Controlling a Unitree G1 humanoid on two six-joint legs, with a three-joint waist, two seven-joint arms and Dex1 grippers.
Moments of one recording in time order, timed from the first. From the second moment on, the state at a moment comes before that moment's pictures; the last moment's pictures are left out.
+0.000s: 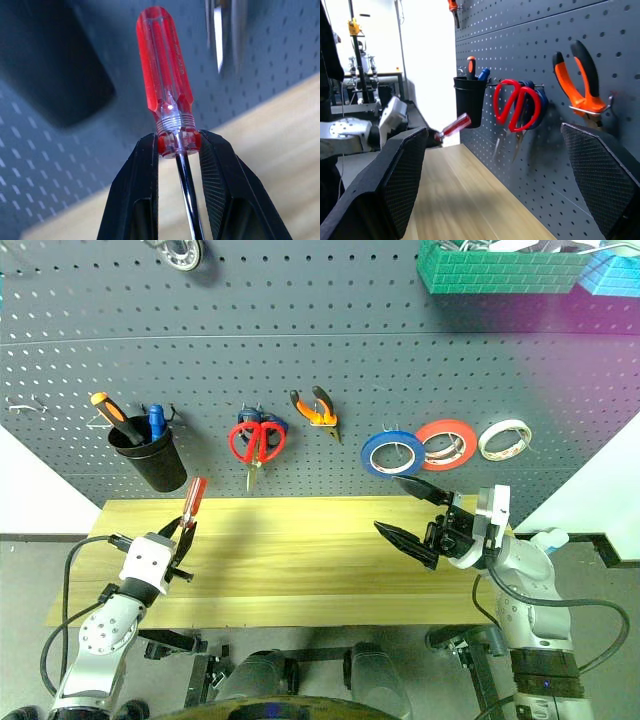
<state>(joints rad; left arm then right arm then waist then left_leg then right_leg) 0.22 0.37 0.13 0.01 0.10 -0.36 -0.26 -0.05 -0.48 -0.17 -0.02 0.71 -0.01 1.26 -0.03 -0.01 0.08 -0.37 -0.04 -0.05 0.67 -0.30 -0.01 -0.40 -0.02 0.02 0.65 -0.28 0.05</state>
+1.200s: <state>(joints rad) -0.15 0.50 0.27 -0.05 0.04 -0.26 -0.22 -0.01 -0.29 -0.22 0.00 0.85 0.08 1.21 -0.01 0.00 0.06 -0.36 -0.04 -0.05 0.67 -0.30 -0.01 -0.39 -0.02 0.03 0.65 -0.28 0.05</state>
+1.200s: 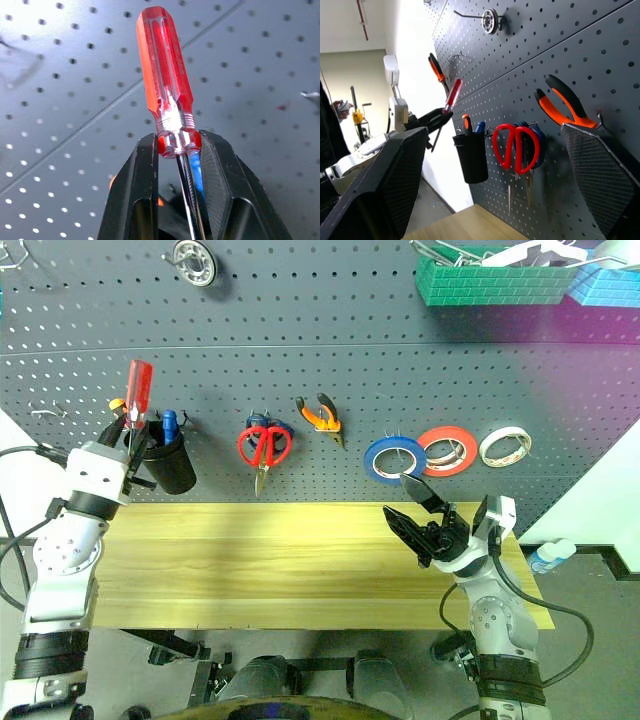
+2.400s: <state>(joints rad) -0.46 0.53 0.28 0.43 -0.03 -0.47 -0.25 0.04 -0.31 -0.22 0.00 0.76 0.03 1.27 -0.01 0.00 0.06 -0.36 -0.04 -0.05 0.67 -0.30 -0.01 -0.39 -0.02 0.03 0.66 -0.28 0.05</state>
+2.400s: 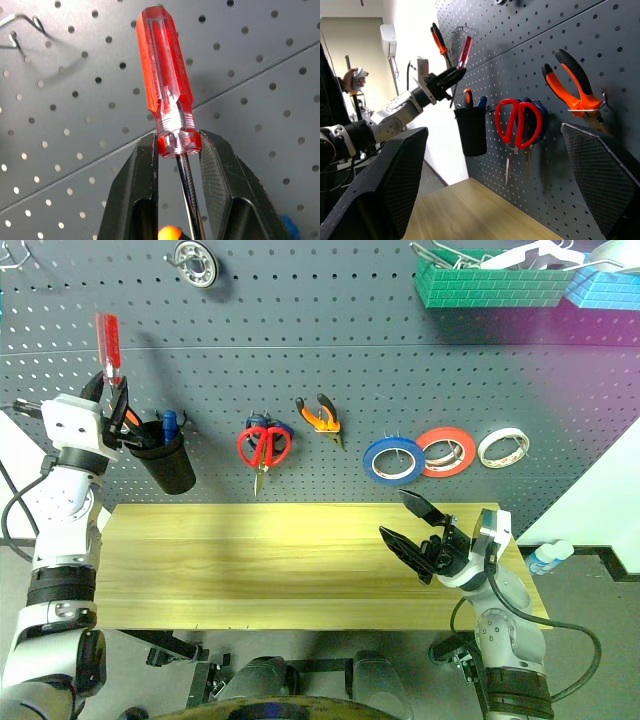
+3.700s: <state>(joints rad) -0.39 0.45 0.26 0.55 -0.11 -0.56 -0.23 0.03 -0.34 -0.24 0.03 0.74 0.03 1.27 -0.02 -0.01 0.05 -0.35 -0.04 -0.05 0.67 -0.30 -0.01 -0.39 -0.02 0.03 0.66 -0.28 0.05</state>
